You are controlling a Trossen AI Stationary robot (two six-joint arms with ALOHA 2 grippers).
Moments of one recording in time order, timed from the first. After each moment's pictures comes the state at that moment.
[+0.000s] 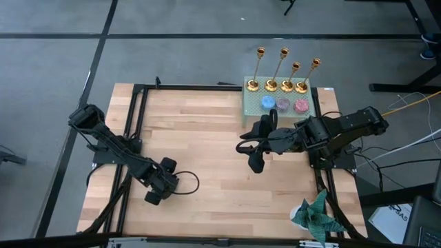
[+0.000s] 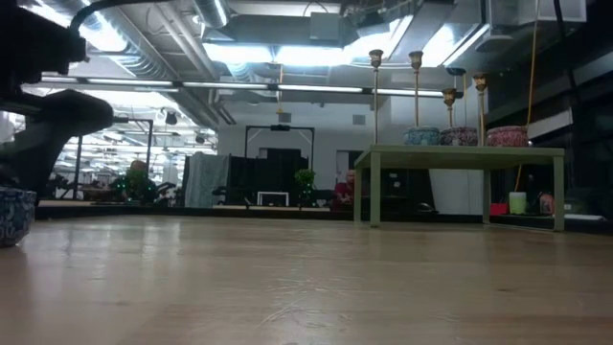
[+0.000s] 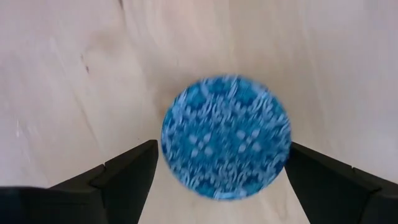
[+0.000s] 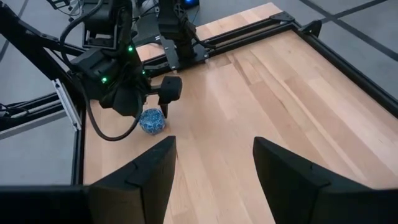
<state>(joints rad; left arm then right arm) -0.65 1.44 0.75 -0.67 -0.11 -0.34 0.35 1.44 1.56 -0.74 0.43 0.53</state>
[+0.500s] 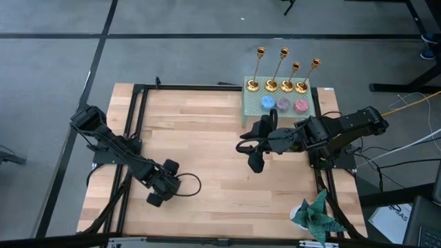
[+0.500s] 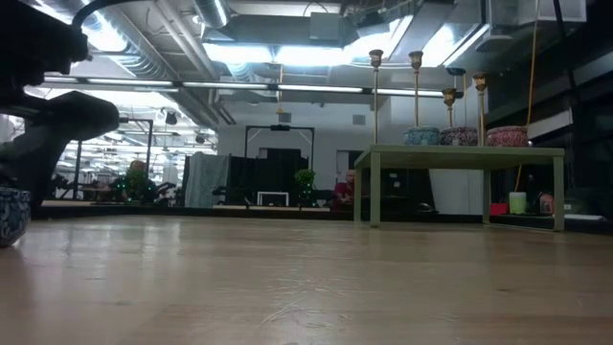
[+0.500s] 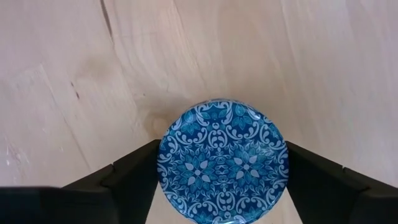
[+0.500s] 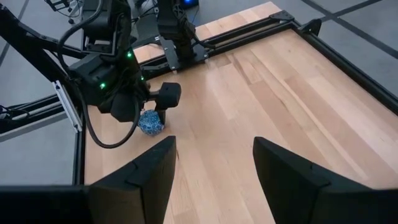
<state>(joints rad) -0.65 1.48 0.76 -0.60 -0.11 -0.30 0.35 1.44 1.56 -0.74 0.43 0.54</state>
